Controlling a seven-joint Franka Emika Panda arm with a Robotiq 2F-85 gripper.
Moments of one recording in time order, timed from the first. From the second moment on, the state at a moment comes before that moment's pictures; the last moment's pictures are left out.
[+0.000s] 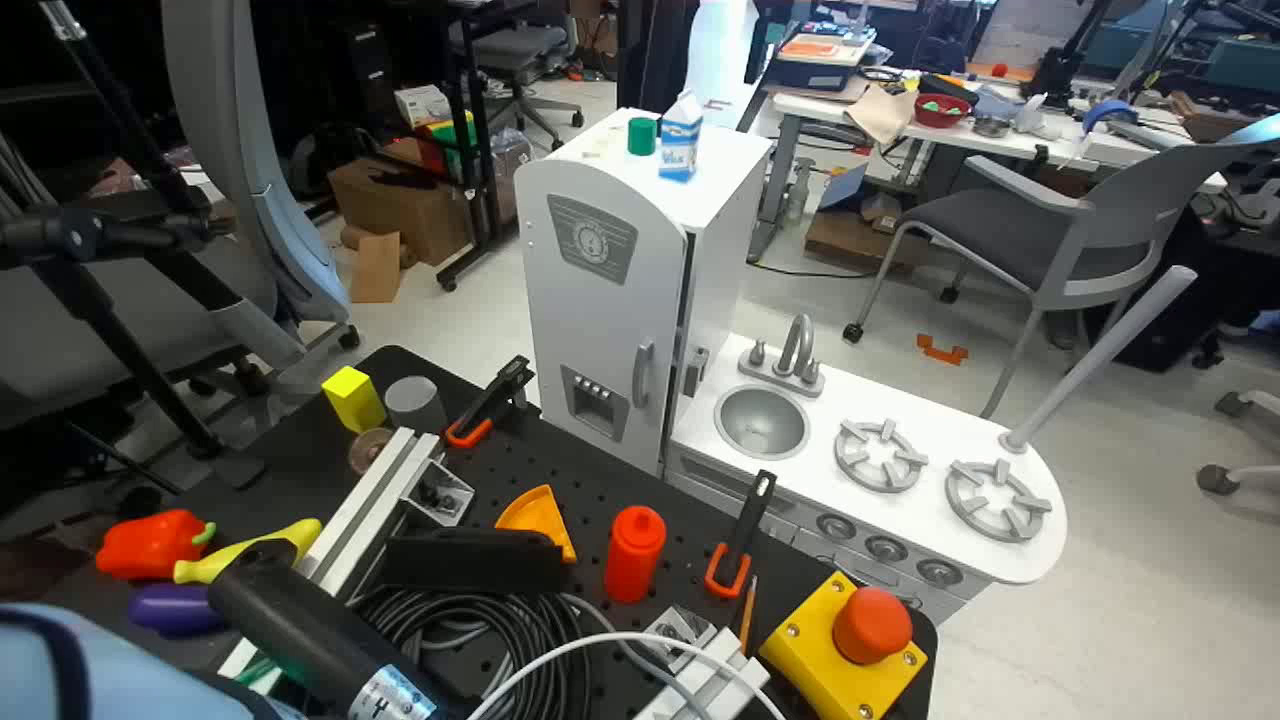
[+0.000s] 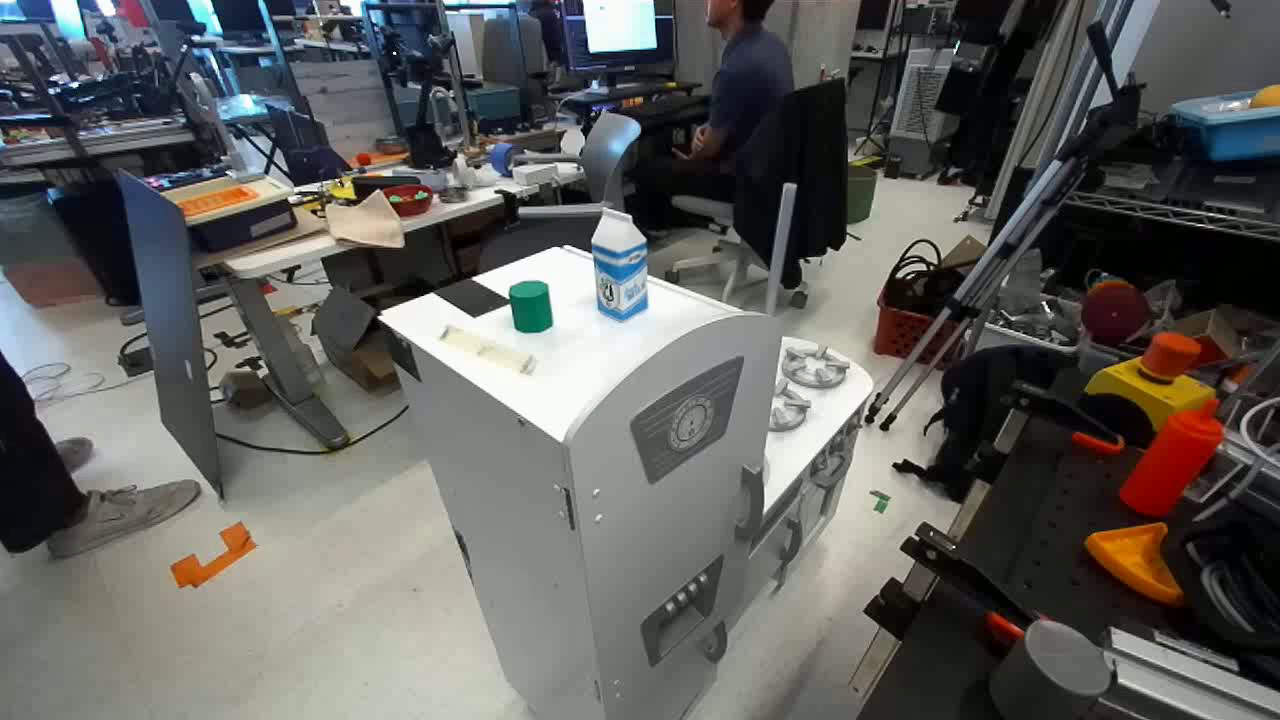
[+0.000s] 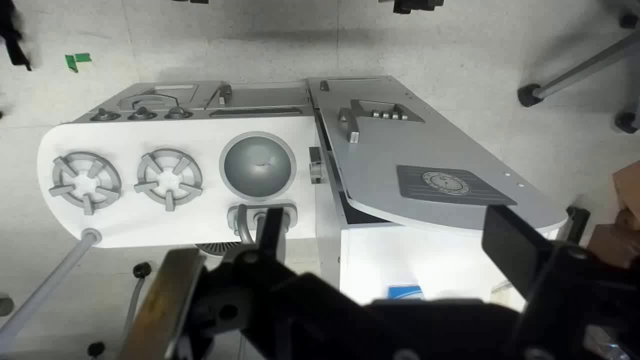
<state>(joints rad) 0.06 -0.37 0.00 -2.51 0.07 2.26 -0.09</state>
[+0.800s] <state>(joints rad) 0.06 -0.37 0.00 -2.51 0.07 2.26 -0.08</state>
